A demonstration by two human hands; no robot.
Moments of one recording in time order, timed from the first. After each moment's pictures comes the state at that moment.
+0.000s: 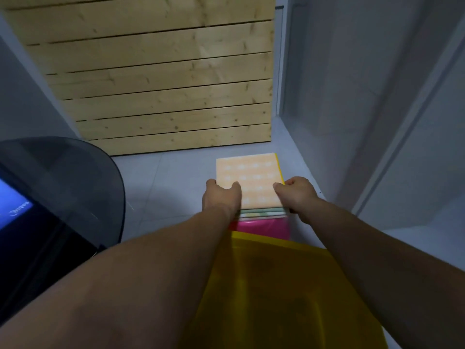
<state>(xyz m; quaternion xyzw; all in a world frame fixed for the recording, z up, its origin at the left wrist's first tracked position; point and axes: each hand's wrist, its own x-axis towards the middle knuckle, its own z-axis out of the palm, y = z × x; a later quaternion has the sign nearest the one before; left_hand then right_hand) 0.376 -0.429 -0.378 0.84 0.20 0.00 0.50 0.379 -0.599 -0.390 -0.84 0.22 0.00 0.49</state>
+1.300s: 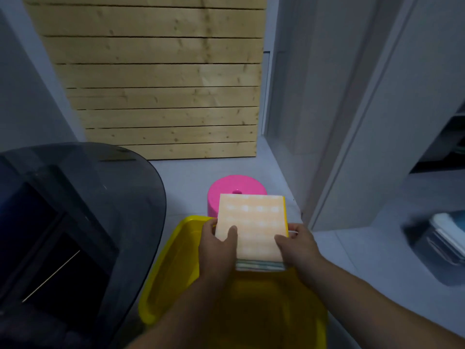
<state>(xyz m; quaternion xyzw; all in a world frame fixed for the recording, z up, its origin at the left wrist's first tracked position) 0.187 -0.421 -0.347 0.75 0.15 0.05 0.64 0.181 -0.585 -0.337 -0.76 0.28 -0.01 0.58</state>
